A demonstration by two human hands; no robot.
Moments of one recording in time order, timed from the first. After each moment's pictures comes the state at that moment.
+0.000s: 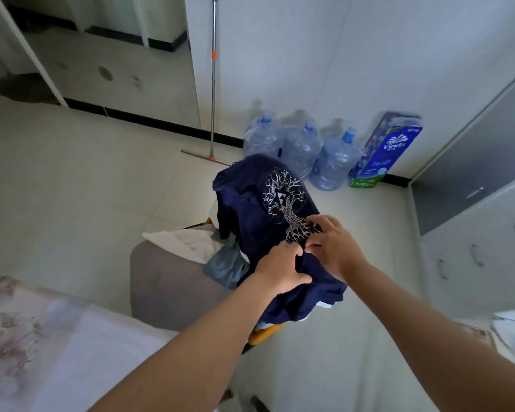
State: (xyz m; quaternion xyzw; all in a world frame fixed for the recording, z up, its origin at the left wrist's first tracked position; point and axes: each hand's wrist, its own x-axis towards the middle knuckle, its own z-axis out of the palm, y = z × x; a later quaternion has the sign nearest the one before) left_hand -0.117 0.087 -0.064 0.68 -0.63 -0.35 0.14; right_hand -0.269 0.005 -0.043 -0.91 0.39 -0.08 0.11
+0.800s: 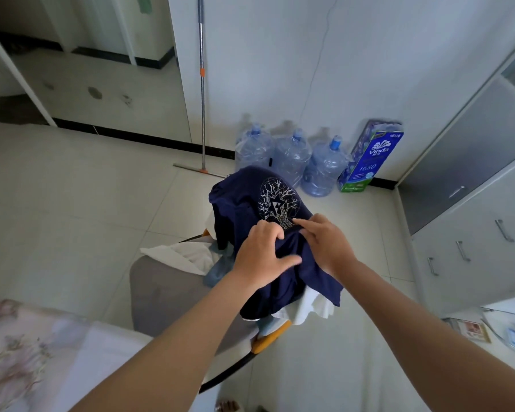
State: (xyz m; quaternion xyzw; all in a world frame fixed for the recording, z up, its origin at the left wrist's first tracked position) left_hand -0.075 0.098 -0.024 0.67 -0.64 -0.22 0.31; right_hand -0.242 0.023 -0.002 -0.83 0.49 -0.17 0.20
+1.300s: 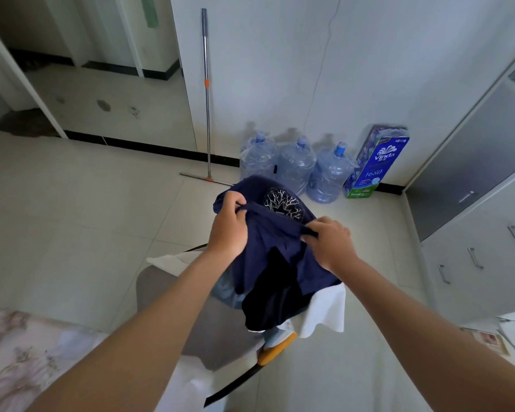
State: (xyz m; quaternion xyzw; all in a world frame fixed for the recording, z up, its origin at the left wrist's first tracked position) left_hand -0.015 0.067 0.028 0.72 -0.45 -0.28 0.45; right_hand -0.232 0.000 0.008 -0.81 0.57 -0.07 0.14
